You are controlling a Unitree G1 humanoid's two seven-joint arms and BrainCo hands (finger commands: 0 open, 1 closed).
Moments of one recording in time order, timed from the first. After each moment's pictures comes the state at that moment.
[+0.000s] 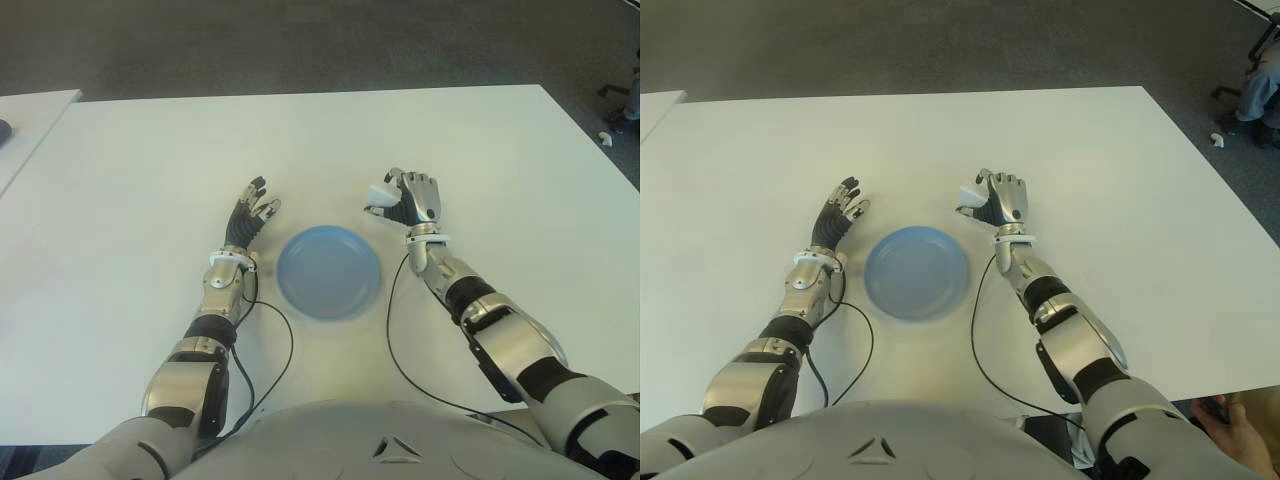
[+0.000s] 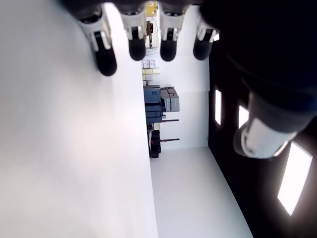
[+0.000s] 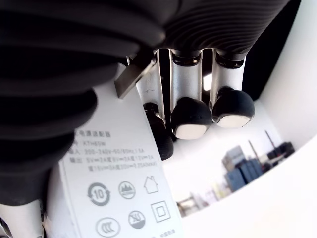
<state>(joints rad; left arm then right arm) -0.30 0.11 0.07 0.97 -0.06 -0.54 -0.13 -0.56 -0.27 0.47 0.90 -0.70 -0.25 -0.86</state>
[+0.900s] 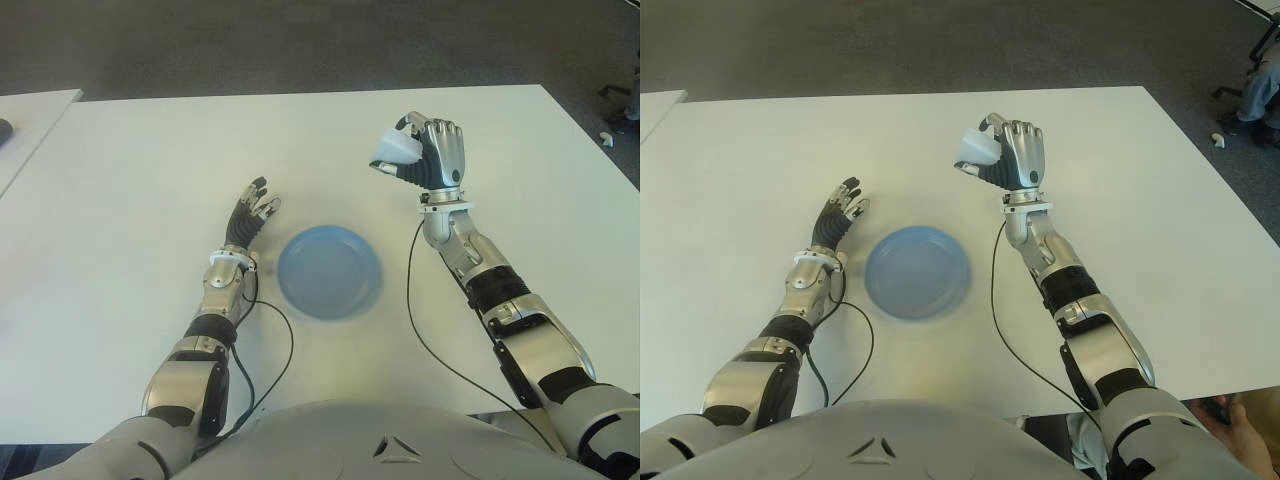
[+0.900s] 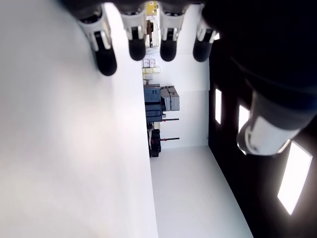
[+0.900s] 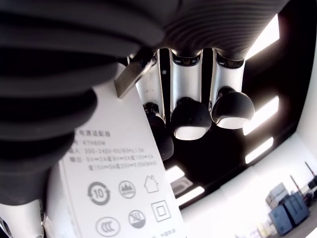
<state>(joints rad) -0.30 0.11 0.07 0.97 -0.06 -0.54 -0.14 -0.53 -0.35 0.36 0.55 -0.74 -0.27 -0.79</state>
